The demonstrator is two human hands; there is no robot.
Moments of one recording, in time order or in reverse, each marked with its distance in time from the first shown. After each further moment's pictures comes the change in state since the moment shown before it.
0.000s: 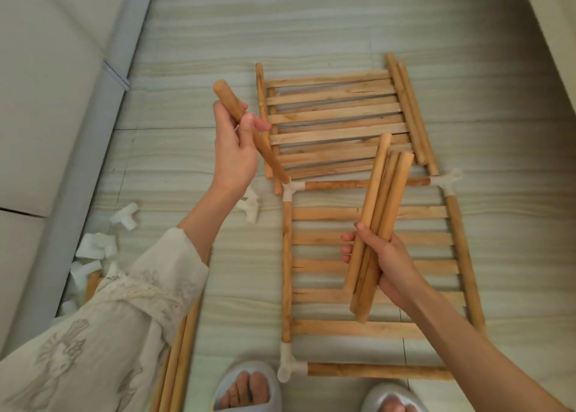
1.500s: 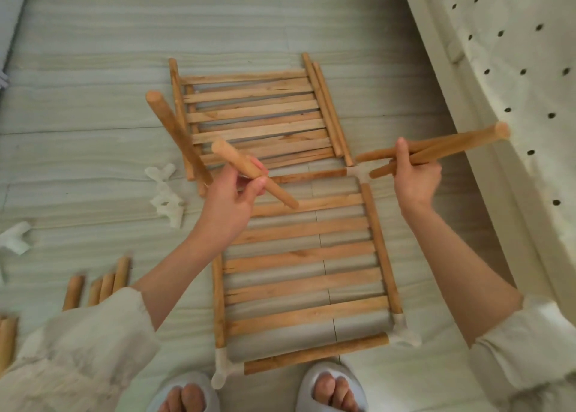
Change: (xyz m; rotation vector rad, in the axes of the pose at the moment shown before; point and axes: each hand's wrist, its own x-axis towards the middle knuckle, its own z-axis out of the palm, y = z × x) left_hand -0.078 0.028 0.073 -0.001 -0.357 -0.136; right_hand 0.033 -0.108 -0.103 -0.451 0.813 -0.591
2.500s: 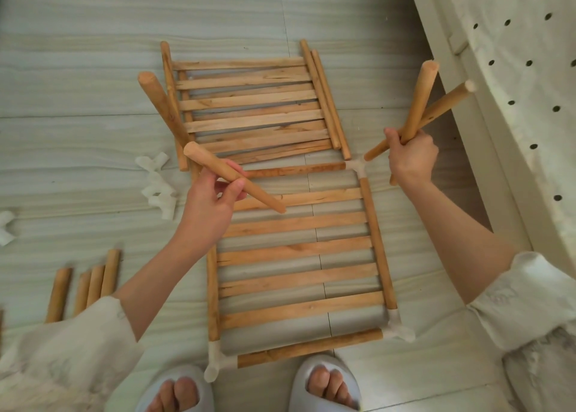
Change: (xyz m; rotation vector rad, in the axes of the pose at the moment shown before) left_hand -0.010 -0.021 -0.010 -0.007 0.076 -0.141; right_hand 0.032 -0.007 0.008 -0.396 -0.117 -0.050
